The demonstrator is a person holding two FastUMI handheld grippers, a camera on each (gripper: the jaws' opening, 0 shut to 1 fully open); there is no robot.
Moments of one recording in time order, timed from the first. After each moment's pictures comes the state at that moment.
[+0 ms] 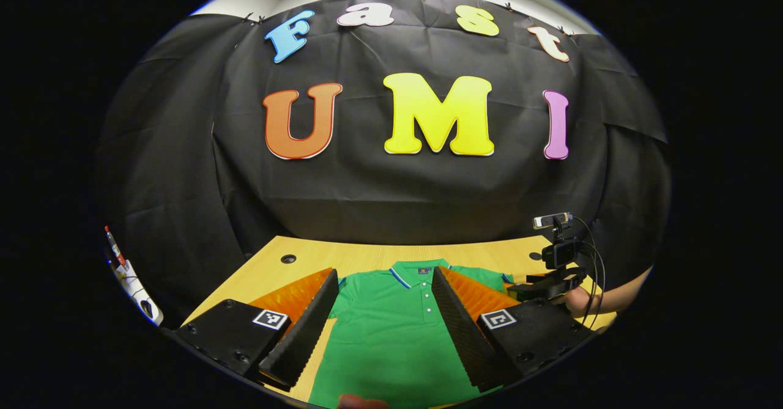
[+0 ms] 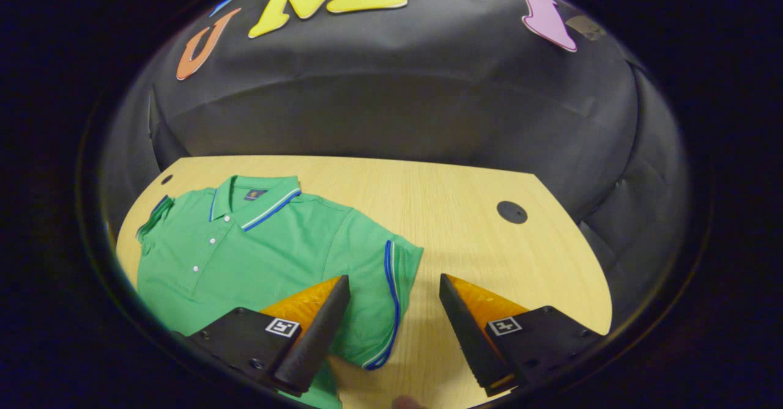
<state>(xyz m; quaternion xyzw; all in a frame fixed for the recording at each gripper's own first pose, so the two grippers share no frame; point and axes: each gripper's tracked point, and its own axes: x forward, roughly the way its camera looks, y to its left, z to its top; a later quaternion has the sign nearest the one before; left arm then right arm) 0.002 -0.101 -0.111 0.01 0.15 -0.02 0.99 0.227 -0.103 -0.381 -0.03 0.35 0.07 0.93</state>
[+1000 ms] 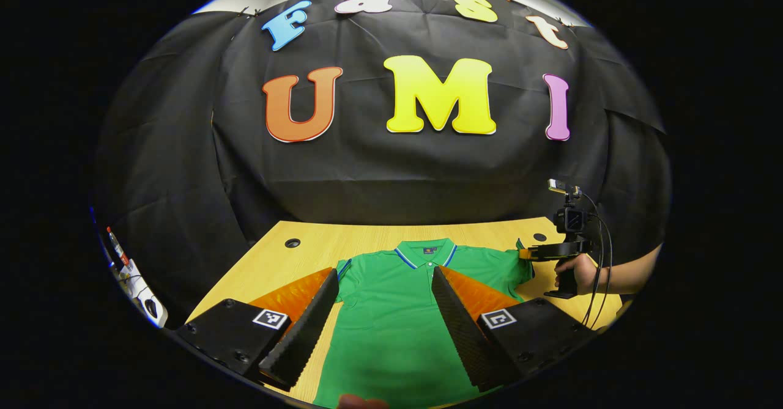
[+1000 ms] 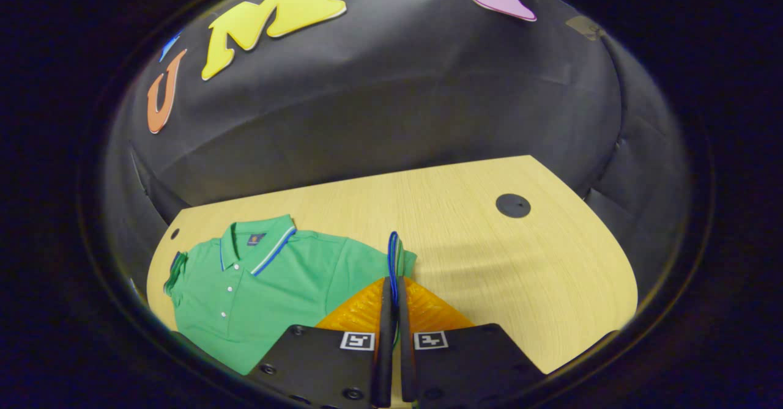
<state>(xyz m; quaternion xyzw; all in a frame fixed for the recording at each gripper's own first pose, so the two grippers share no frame) -0.012 -0.085 -0.130 0.02 0.19 -0.01 0.98 0.249 -0.097 -0.345 0.06 0.34 0.05 0.94</state>
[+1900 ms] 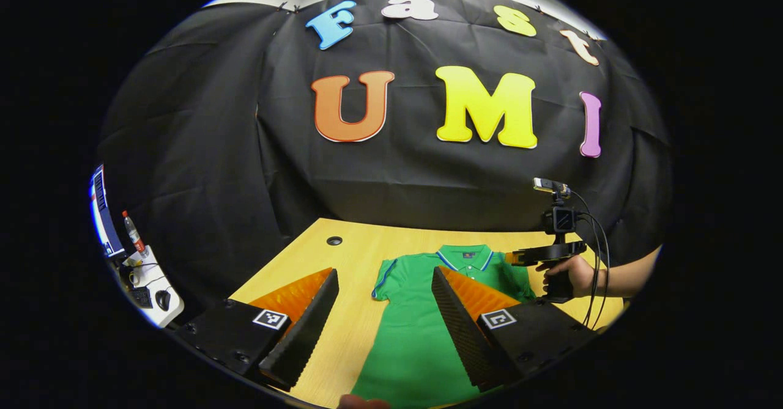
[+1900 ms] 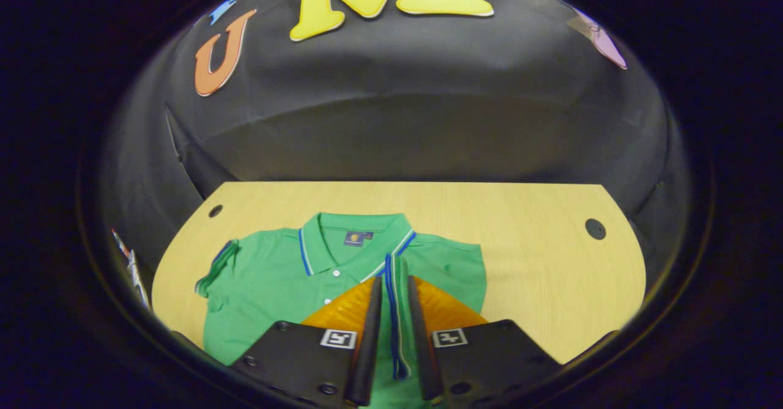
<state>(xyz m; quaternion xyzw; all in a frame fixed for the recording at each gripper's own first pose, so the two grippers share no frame) -0.035 0.002 -0.118 -0.01 0.18 0.06 0.98 0.230 0.062 -0.319 0.01 0.35 0.14 0.92</state>
